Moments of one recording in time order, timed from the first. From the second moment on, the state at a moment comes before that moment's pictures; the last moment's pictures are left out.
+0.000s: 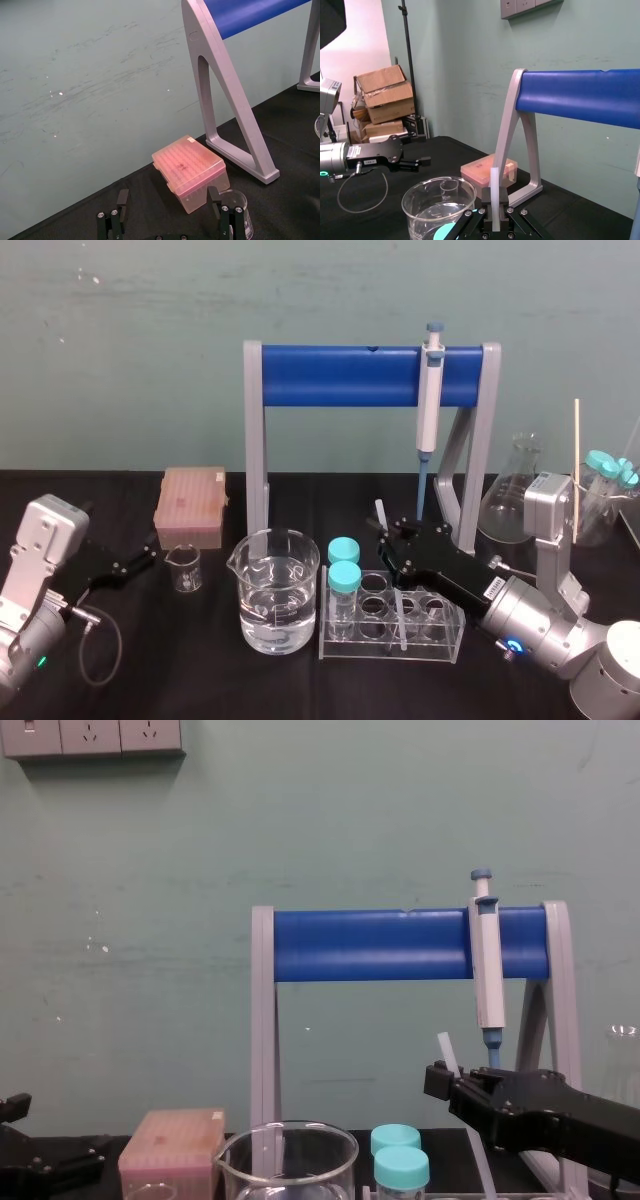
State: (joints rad) left arm -0.20 0.60 0.45 -1.41 -0.25 -0.12 0.03; right arm 0.31 0.38 -0.41 -1.28 0.51 -0.22 0.63
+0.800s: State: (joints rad) left arm -0.20 0.60 0.45 -1.41 -0.25 -0.12 0.03; right arm 0.31 0.37 -0.41 -1.28 0.52 -0.22 0.63
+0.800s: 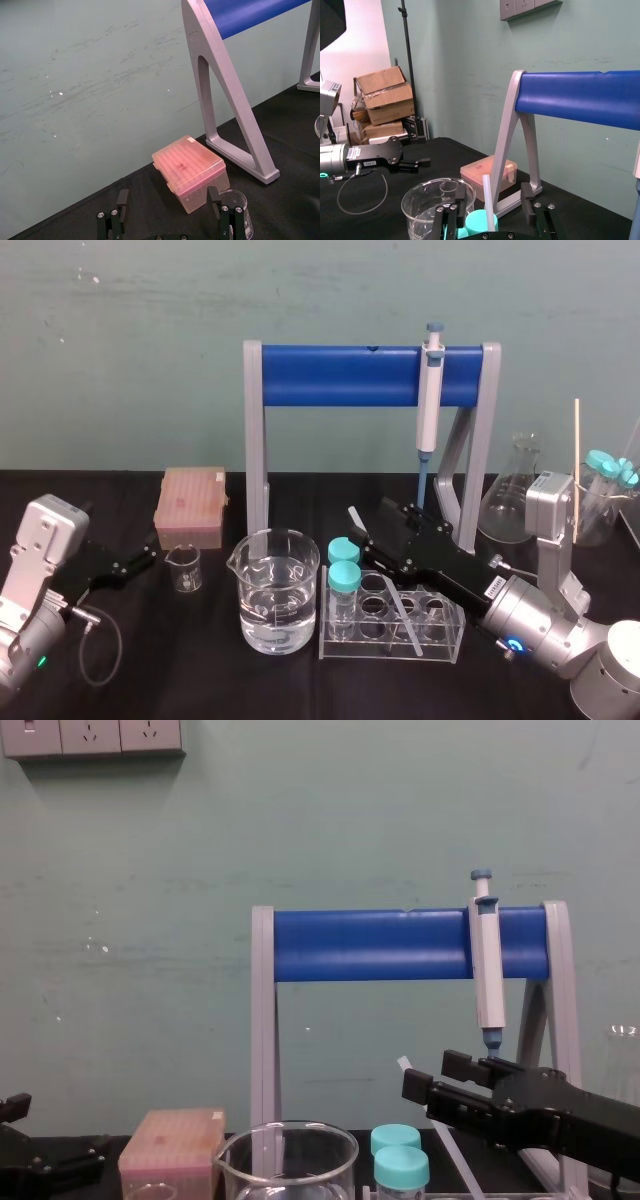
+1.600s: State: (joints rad) left arm -0.20 0.60 0.45 -1.41 -0.25 -0.12 0.03; right arm 0.13 0.42 -0.20 -1.48 0.35 -0.05 0.12
